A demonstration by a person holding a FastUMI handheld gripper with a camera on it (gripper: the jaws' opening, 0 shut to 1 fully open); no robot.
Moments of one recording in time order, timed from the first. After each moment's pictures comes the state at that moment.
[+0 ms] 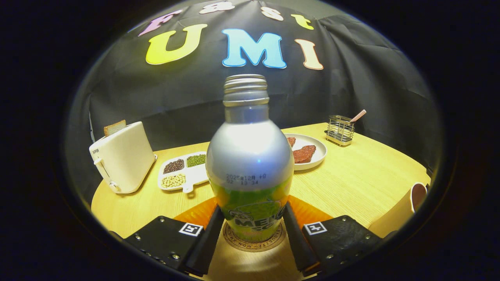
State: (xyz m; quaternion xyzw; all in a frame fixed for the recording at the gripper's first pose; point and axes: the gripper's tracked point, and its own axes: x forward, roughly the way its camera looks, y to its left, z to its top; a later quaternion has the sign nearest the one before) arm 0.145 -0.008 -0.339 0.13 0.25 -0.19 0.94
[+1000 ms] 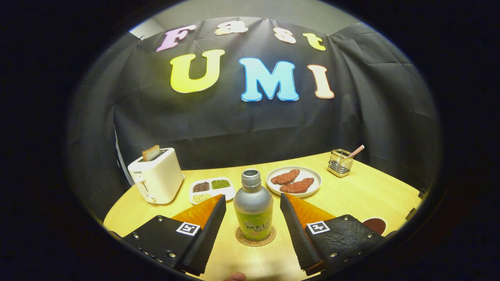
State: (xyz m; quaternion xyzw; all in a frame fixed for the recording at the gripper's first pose) arm 0.095 -0.007 -0.207 0.11 0.16 -0.12 0.97
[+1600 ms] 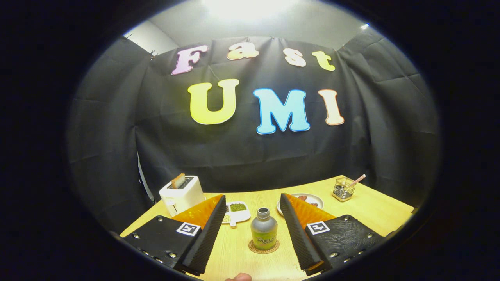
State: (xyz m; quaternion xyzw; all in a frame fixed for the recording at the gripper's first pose) arm 0.062 -0.008 -0.092 0.11 0.09 -0.07 0.99
